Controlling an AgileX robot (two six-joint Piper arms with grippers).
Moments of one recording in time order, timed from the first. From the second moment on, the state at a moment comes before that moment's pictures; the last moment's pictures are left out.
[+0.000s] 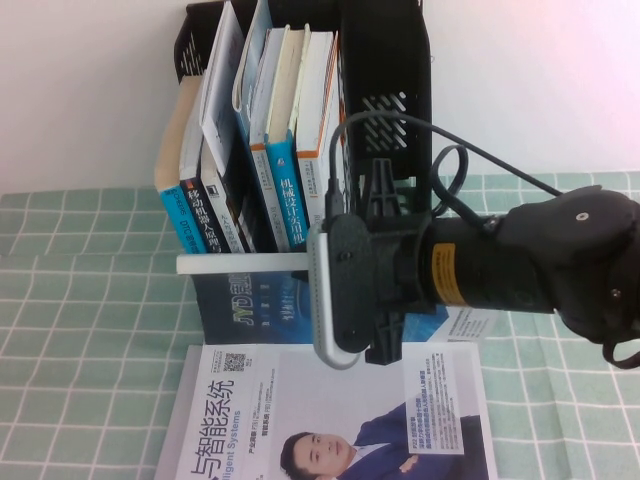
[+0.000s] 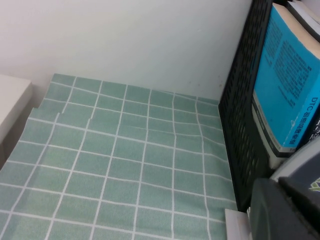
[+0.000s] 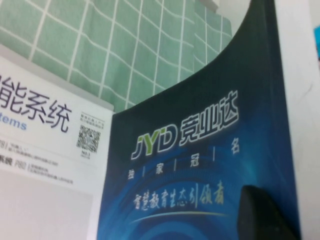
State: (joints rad) right arm 0.72 1.62 -1.08 -1.75 -0.24 0.64; left arm -0.47 0.28 -0.37 0.72 0.59 -1.03
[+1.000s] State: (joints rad) right arm 0.73 1.52 -1.11 -1.75 -0.55 0.85; left arm -0.47 0.28 -0.37 0.71 0.60 -1.02
